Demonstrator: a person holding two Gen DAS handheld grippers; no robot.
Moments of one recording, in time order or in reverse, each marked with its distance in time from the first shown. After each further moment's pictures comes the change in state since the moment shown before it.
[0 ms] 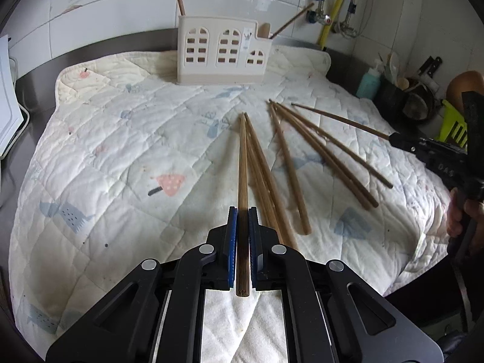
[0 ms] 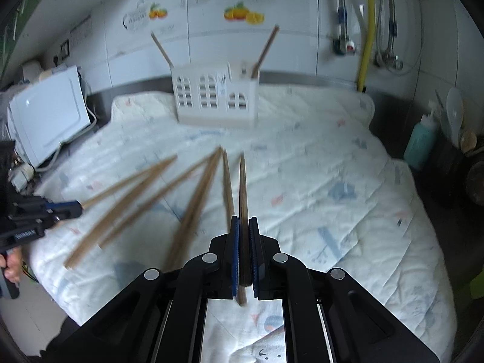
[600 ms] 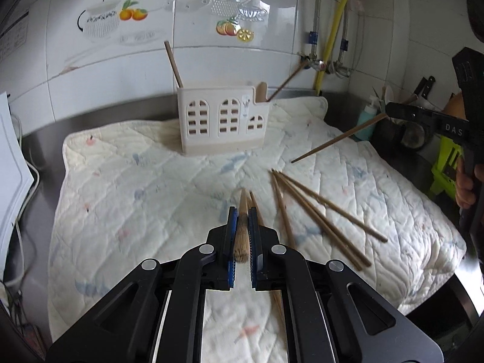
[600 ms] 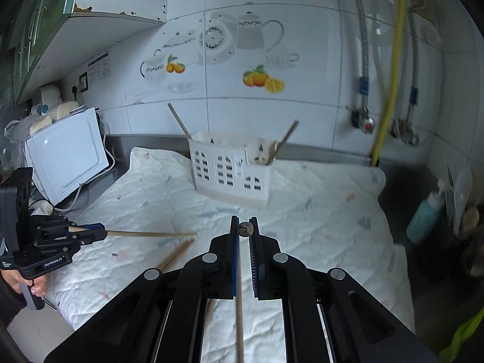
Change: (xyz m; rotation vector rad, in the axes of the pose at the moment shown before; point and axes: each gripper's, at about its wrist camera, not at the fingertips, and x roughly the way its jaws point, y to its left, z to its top) left arm -0.032 -0.001 0.074 0.077 -0.166 0.022; right arm -0.031 -0.002 0.116 -0.068 -0.131 0.080
